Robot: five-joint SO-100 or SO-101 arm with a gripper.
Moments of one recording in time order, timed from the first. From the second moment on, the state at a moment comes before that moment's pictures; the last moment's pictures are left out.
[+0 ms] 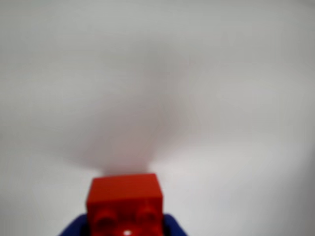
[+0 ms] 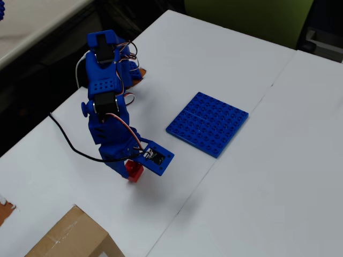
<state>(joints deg) 39.7 55.7 44.8 81.9 -143.8</state>
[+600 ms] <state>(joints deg) 26.0 71.5 44.8 92.6 -141.9</state>
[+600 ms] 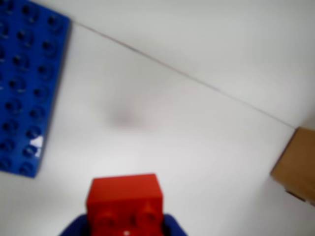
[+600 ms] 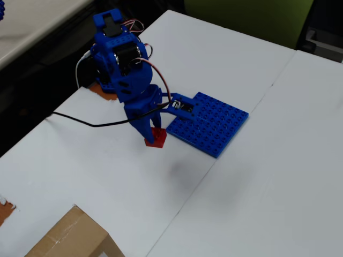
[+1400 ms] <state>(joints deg) 7.7 87.7 44.8 100.3 -151.8</state>
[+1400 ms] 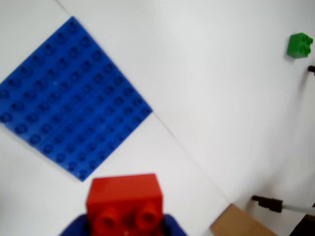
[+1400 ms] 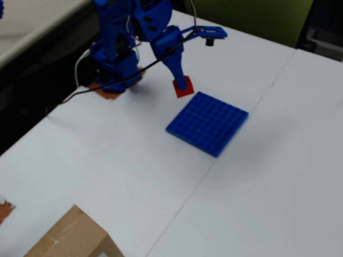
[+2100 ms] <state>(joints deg) -1.1 81.7 44.7 101.7 -170.2</state>
